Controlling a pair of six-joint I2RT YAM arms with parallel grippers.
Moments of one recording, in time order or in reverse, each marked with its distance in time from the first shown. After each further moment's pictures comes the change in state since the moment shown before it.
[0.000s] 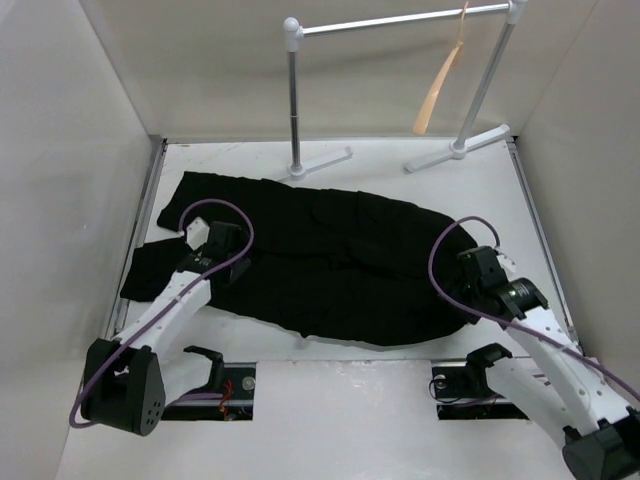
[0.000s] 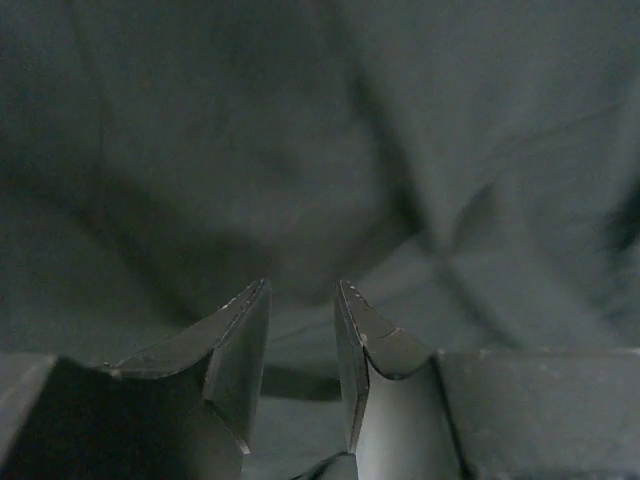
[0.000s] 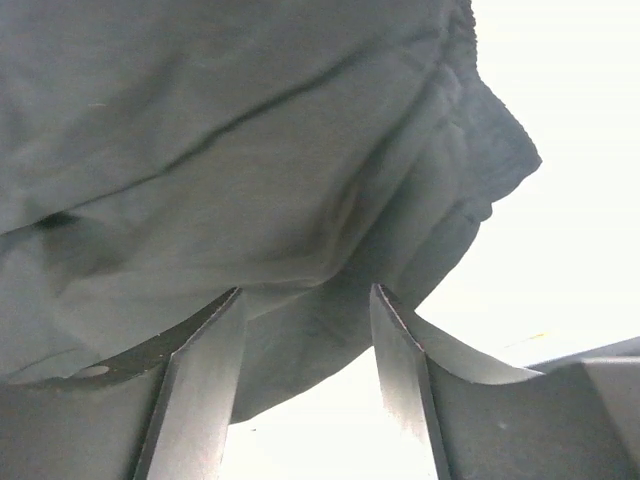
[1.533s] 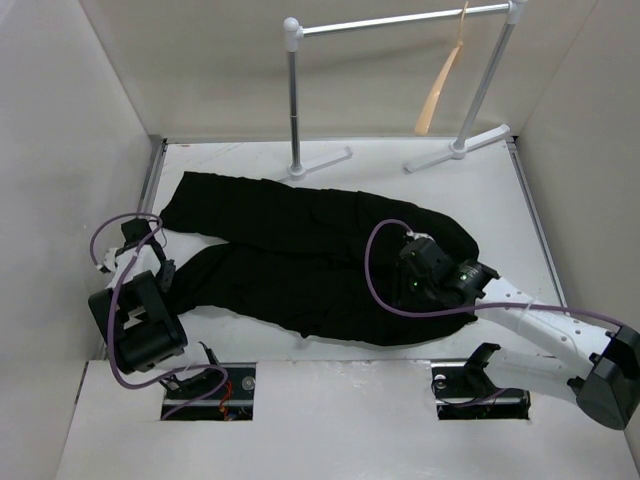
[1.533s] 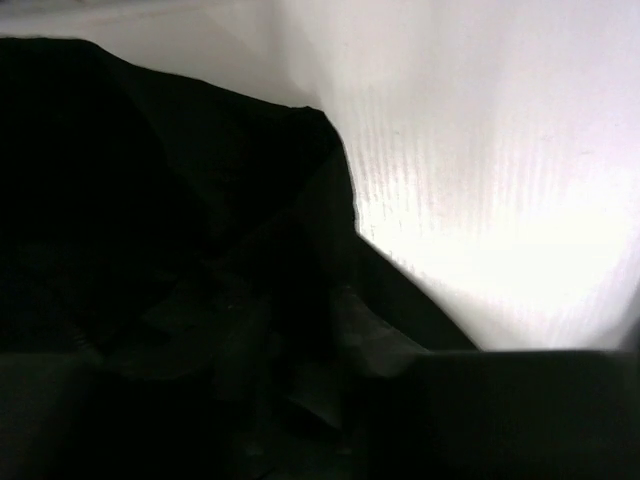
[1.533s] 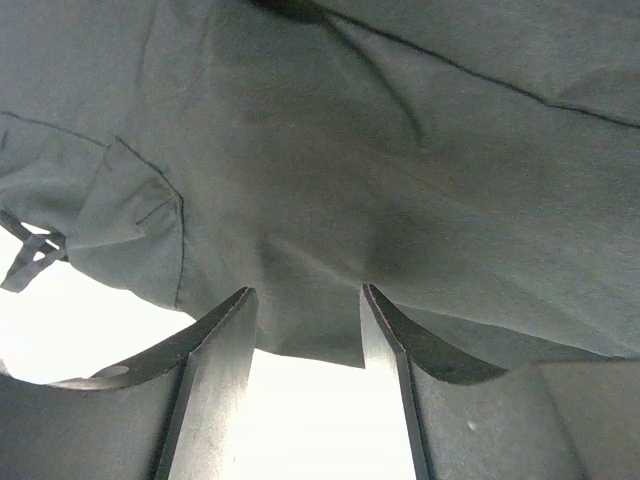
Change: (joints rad) left arm 0.730 0.352 0.116 -0.052 0.060 0.040; right arm 0.406 0.327 0.116 0.268 -0.129 -0.295
